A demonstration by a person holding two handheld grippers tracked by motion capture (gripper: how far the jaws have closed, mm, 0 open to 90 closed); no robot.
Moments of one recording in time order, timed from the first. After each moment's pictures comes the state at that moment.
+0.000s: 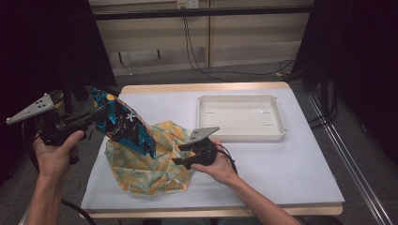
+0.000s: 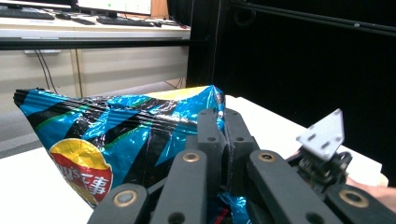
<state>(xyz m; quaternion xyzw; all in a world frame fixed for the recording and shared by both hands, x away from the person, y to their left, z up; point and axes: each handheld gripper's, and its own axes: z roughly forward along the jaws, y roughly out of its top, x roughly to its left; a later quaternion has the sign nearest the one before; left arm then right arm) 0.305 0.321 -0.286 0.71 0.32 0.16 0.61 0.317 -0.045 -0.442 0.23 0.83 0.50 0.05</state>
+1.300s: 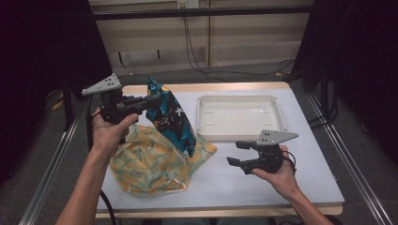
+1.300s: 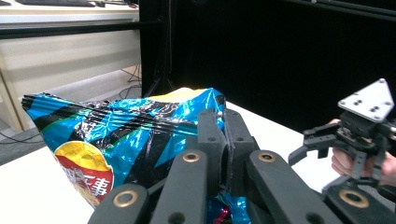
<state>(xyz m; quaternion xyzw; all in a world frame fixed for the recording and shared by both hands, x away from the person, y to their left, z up) 0.355 0.201 -0.281 0.75 0.25 0.09 0.60 0.254 -0.195 -0.405 0.30 0.79 0.52 0.11</state>
